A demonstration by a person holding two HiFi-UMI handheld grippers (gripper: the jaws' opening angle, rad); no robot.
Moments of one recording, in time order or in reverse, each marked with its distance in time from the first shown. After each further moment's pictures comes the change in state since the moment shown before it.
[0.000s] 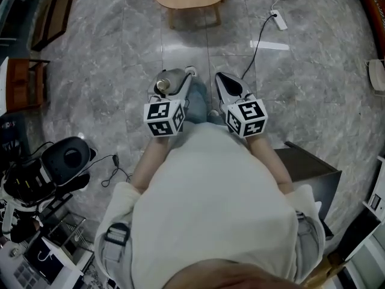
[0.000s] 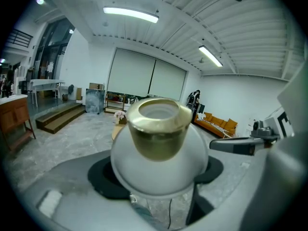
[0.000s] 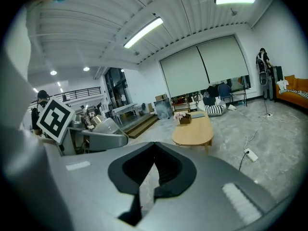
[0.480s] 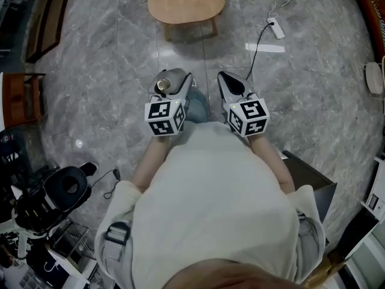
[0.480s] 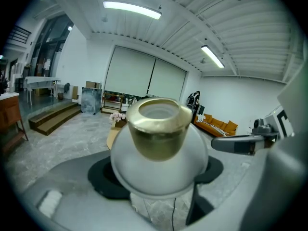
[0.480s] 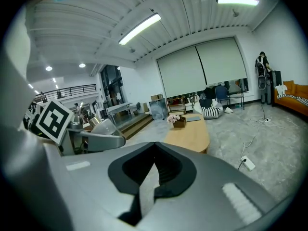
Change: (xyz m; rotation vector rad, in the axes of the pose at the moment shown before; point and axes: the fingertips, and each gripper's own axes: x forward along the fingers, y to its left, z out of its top) left arm 0.098 0.029 0.050 -0.006 0.000 -0.025; right arm 0.074 -0.069 0.051 -0.016 0.006 -0.049
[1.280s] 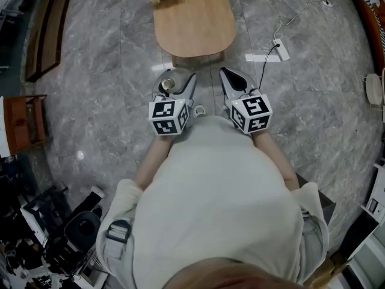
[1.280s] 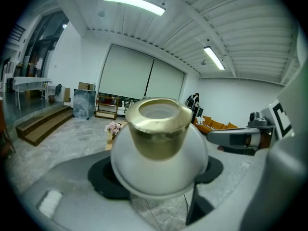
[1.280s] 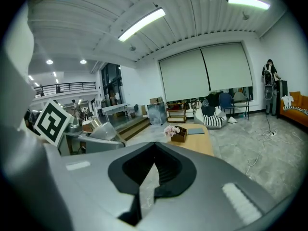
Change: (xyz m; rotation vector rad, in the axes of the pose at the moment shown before) left arm 0.136 0.106 0.116 0.029 -0.019 -0.056; right arm 0.178 -0.043 0.118 -0.067 -0.029 -0.019
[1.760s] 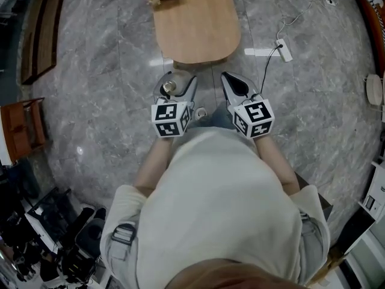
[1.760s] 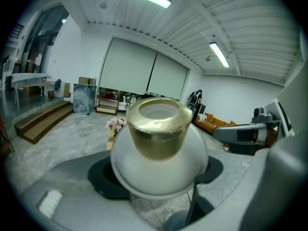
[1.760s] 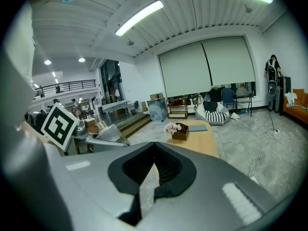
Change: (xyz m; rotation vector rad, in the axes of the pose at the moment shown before) left arm 0.057 0.049 0.004 -0.021 0.053 0.002; right arm 0.062 -0.017 0.006 0.013 0.052 0.015
